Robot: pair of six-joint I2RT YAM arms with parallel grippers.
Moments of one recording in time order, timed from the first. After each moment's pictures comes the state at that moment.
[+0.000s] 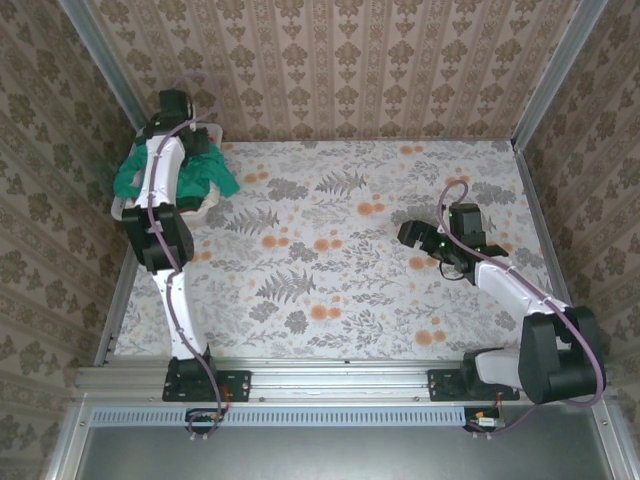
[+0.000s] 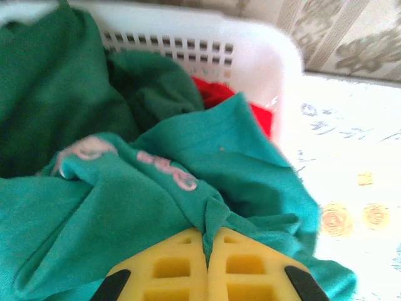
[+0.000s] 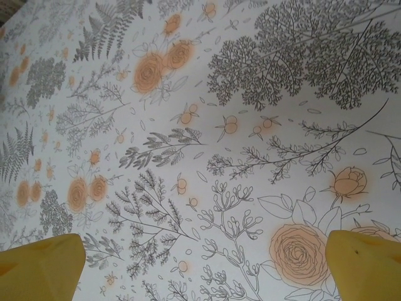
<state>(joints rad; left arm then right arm) 0.02 2.26 2.31 -0.88 -0.09 -0.03 0.10 1.26 0.67 -0.17 -0.27 0.52</state>
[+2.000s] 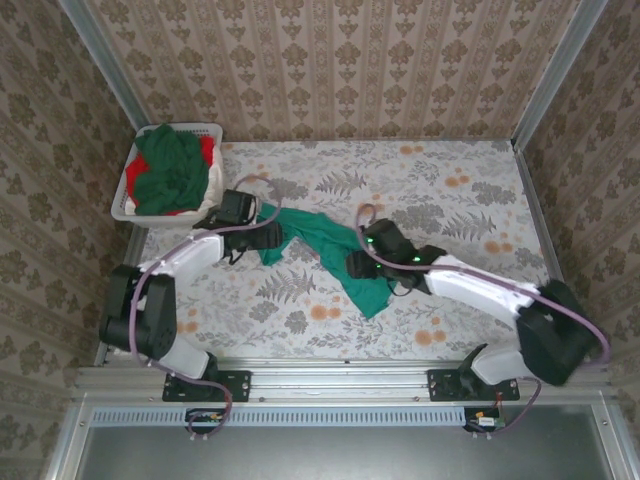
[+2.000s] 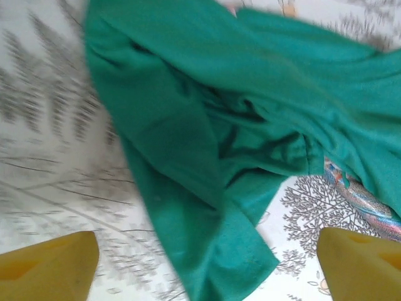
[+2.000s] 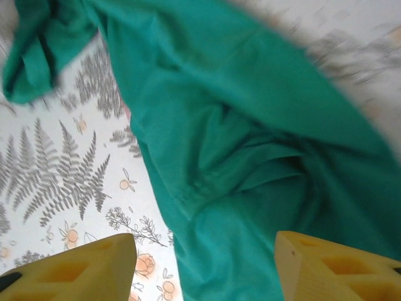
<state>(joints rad) -0.35 1.56 0.92 -0.35 0.07 -0.28 0.70 1.45 0.86 -0.32 0.06 0.49</state>
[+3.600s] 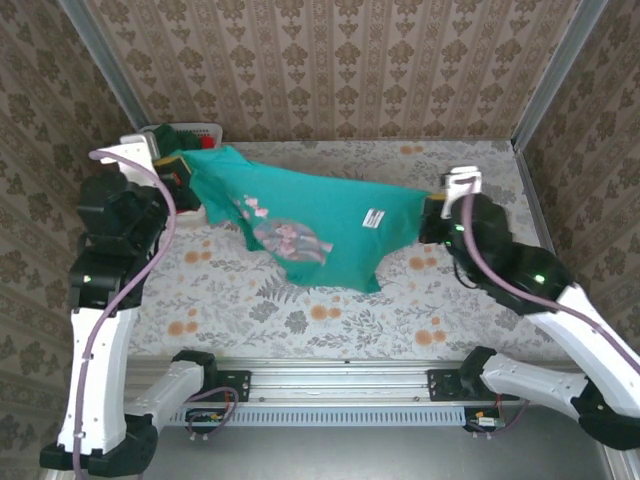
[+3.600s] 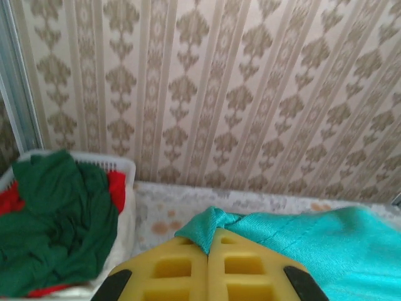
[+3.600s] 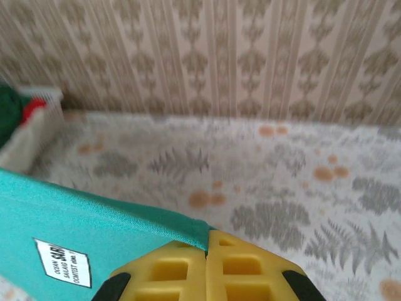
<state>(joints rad) -0.20 0.91 1.45 -0.64 0.01 -0.22 0.72 0.92 1.34 -0.80 0.57 0.31</state>
